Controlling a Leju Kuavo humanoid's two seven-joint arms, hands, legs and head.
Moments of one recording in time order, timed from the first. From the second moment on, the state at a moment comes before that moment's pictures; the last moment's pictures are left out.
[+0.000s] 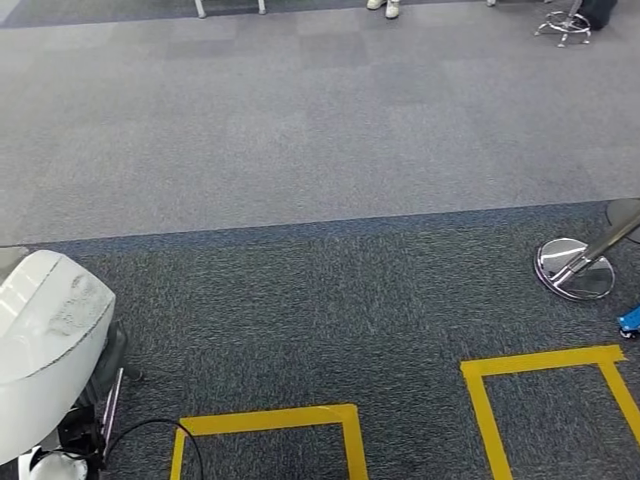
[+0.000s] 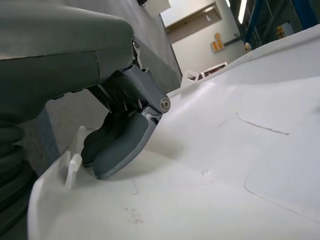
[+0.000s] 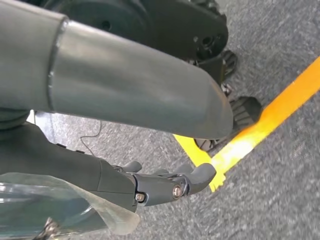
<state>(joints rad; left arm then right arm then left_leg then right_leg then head) 0.21 0.09 -0.16 -1.80 -0.27 0.45 -0.50 -0.06 0.18 -1.47 -0.23 0.80 0.08 0.03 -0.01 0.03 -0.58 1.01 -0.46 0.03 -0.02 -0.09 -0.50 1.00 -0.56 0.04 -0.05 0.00</state>
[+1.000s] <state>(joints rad) 0.21 0.09 -0.16 -1.80 -0.27 0.45 -0.50 -0.06 0.18 -1.47 -0.23 0.80 0.08 0.03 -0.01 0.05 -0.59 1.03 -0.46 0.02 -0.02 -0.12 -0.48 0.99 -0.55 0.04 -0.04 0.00</state>
